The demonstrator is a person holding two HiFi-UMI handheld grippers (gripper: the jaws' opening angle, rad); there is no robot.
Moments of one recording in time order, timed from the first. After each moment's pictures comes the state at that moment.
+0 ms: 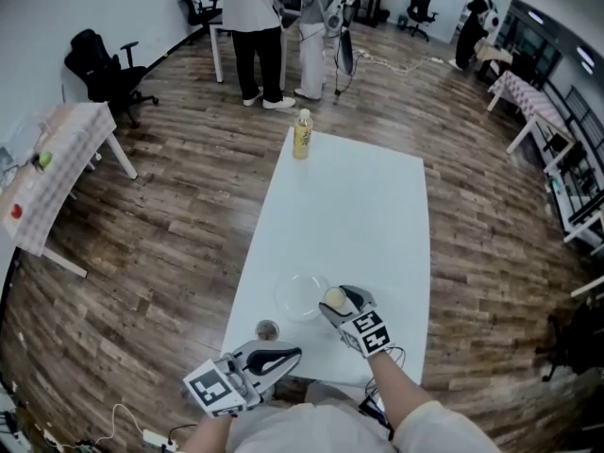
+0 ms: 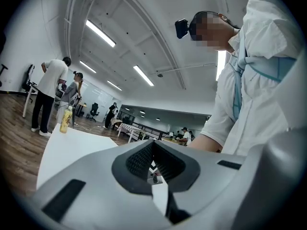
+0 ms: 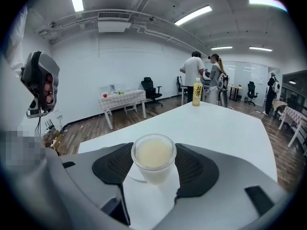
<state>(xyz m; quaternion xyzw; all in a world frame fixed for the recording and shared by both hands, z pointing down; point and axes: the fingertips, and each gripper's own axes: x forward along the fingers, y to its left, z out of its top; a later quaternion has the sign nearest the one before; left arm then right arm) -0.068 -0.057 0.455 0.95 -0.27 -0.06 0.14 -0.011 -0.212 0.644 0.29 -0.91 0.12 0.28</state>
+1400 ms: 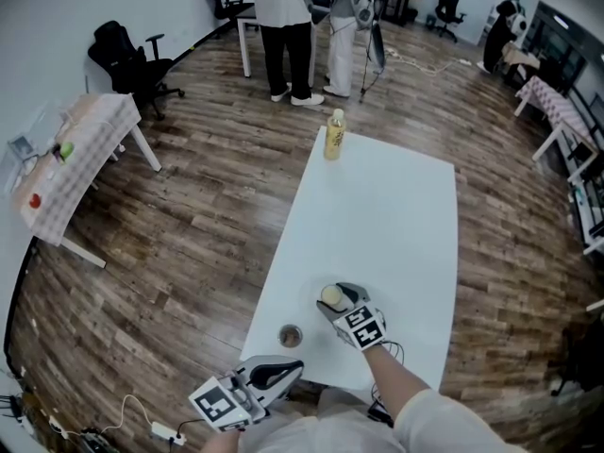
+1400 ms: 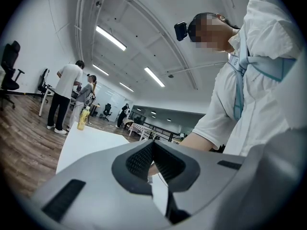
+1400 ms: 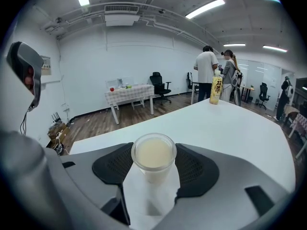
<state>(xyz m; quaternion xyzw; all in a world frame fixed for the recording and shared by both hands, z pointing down) -0.113 -0.043 0.477 0.93 -0.33 -0.06 0.17 -0.092 -0.228 0.683 0.24 -0.91 0.11 0.31</state>
